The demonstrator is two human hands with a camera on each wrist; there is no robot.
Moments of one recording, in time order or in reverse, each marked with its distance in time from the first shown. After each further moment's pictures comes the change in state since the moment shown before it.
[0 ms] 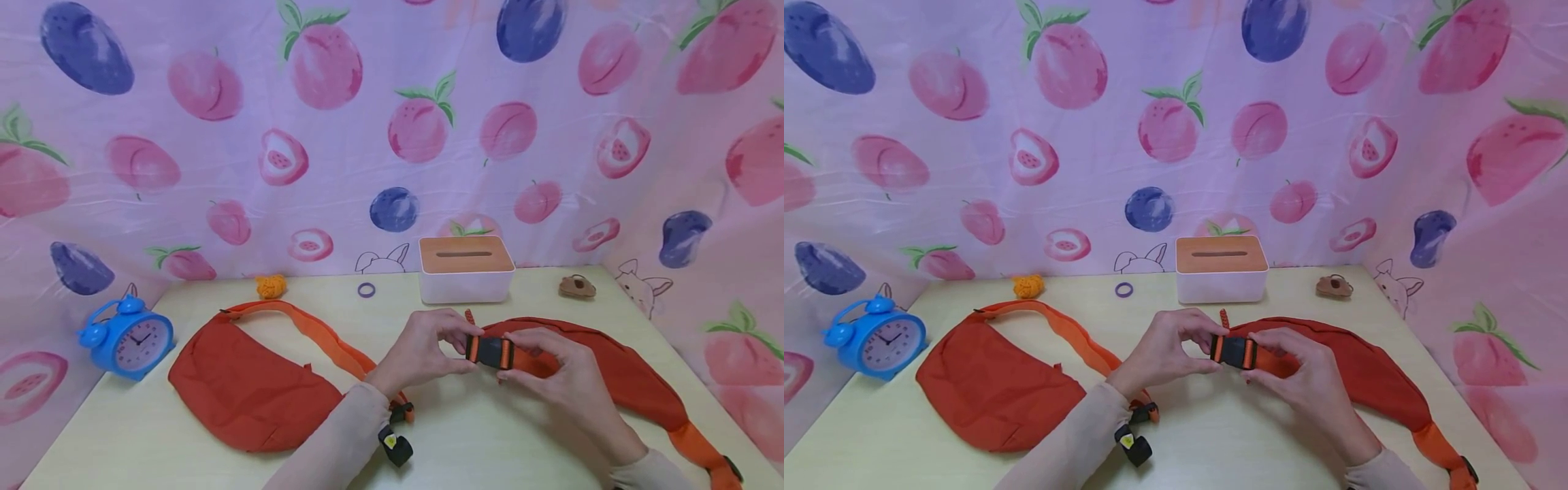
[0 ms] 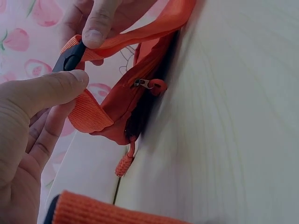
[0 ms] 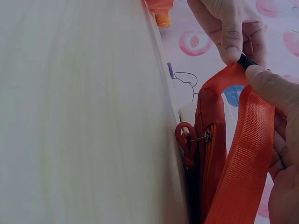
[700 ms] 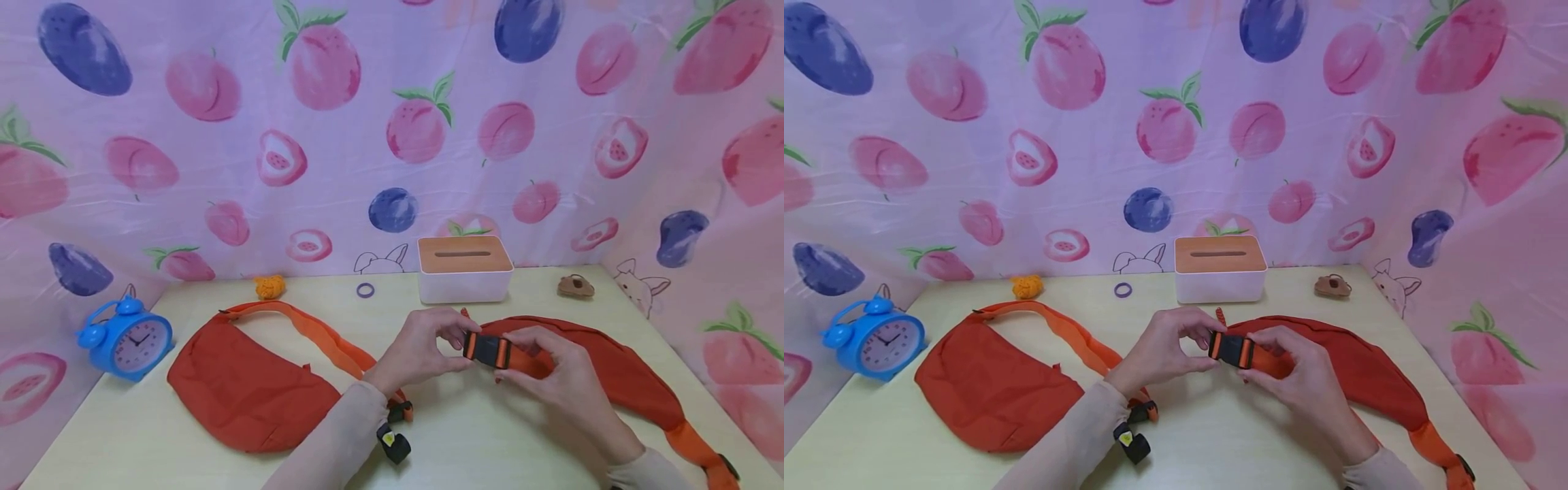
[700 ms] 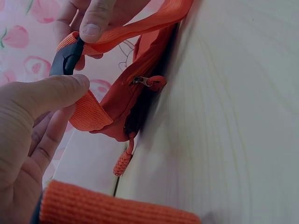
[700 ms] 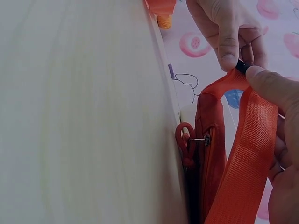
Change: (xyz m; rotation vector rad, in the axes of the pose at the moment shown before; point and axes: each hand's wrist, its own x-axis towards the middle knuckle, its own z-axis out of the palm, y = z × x) left_hand 0.003 -0.005 0.001 0.053 -0.007 0.021; right_hand 0.001 -0.001 0.002 -0.013 -0.022 -0.018
